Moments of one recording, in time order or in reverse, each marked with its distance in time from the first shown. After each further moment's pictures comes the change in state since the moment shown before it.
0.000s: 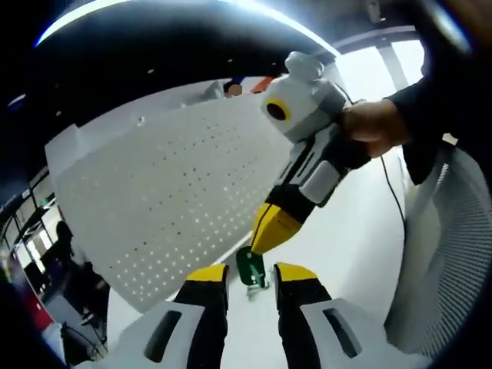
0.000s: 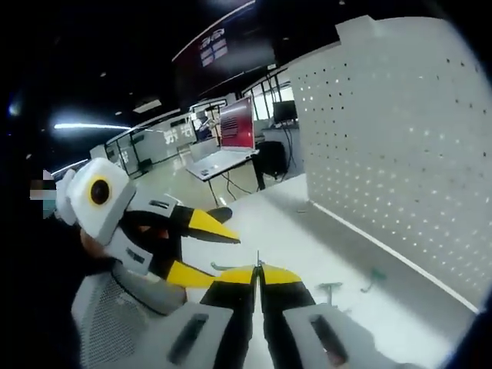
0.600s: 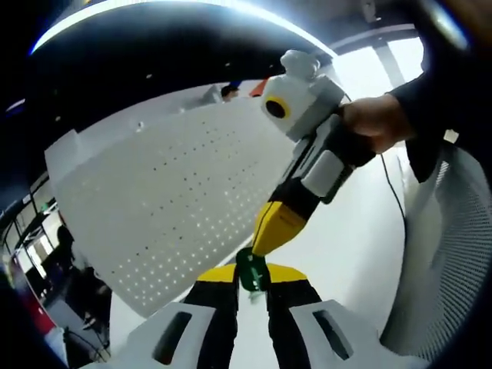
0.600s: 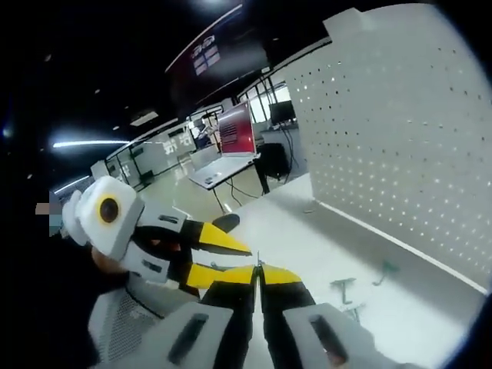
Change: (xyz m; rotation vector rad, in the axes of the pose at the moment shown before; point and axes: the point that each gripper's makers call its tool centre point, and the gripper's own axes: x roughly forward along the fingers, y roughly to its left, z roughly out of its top) left arm -0.001 0.001 0.002 0.017 -0.017 -0.002; right arm -0.004 0.013 0.007 0.079 -0.021 0.012
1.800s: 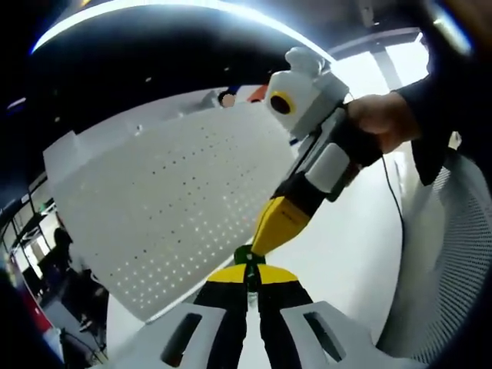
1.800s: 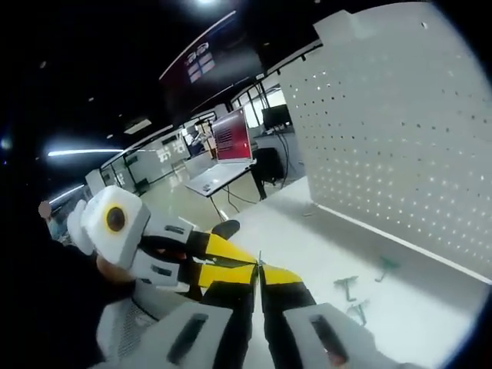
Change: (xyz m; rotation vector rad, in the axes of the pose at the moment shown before) left arm -0.001 0.000 0.004 -0.013 -0.032 -0.015; right arm -0.003 0.008 0.006 0.025 -0.027 -0.031
